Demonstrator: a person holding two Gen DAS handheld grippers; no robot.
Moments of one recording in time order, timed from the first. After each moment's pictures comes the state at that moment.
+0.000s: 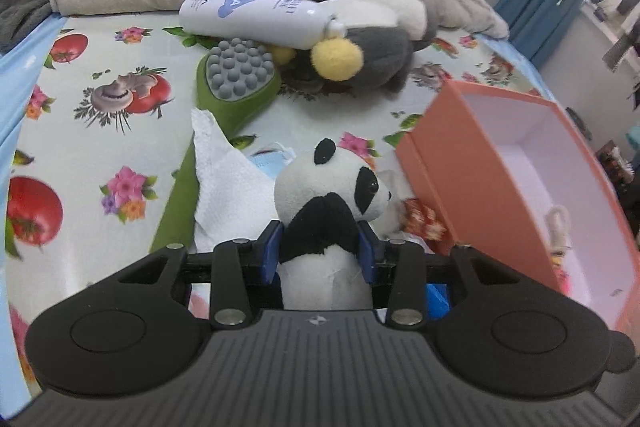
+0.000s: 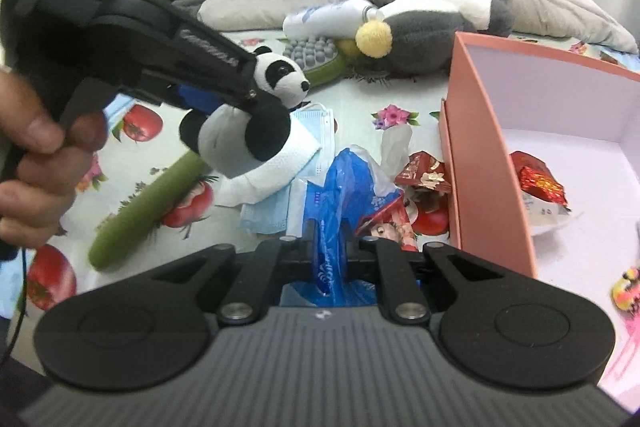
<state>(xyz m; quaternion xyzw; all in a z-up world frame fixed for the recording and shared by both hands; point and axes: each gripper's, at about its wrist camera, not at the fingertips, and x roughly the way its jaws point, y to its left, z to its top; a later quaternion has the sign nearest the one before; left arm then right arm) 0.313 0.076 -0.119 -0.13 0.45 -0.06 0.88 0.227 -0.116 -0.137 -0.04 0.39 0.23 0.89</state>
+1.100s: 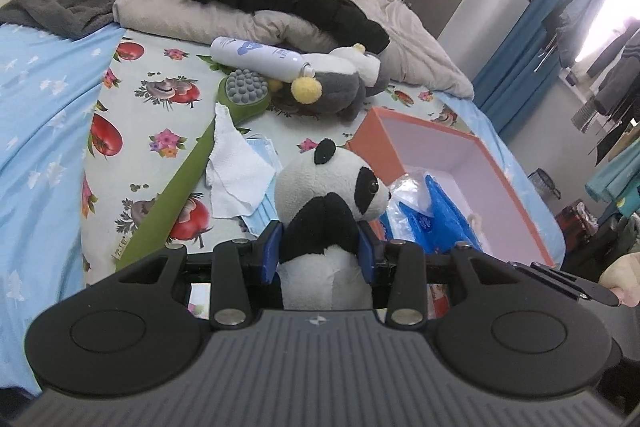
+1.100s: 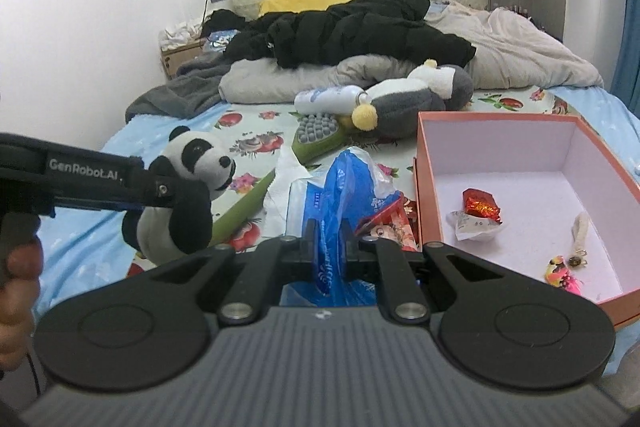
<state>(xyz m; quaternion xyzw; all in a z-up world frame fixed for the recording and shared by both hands) 0.116 0.053 -0.024 -0.19 0.37 -0.03 0.91 0.130 -0.163 -0.041 -0.01 0.31 0.23 0.92</state>
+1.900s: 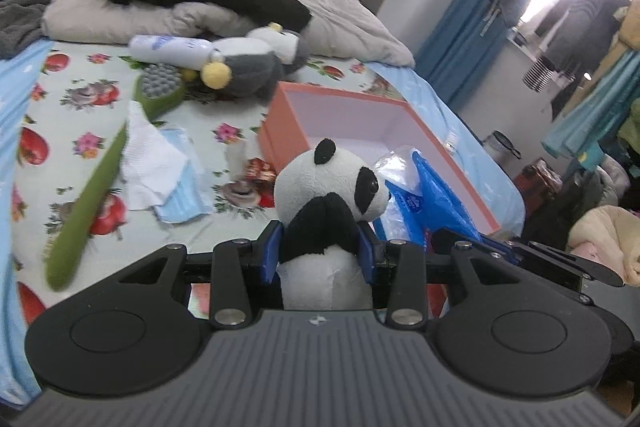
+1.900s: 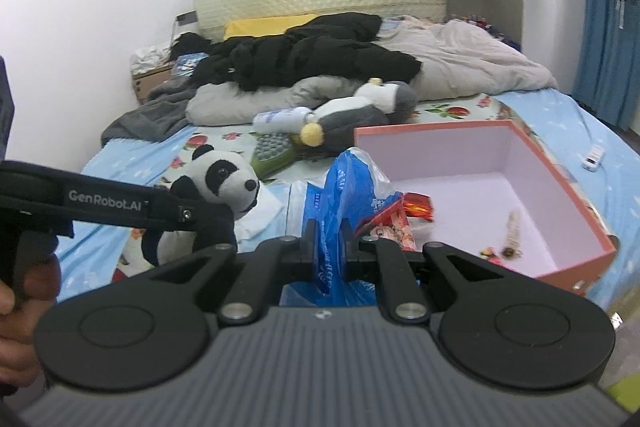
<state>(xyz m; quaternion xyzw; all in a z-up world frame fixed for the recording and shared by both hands) 0.119 -0.033 -0.008 -0.16 0.38 -0.12 0.90 0.098 -0.228 -0.012 0.01 0.29 0.17 0.94</state>
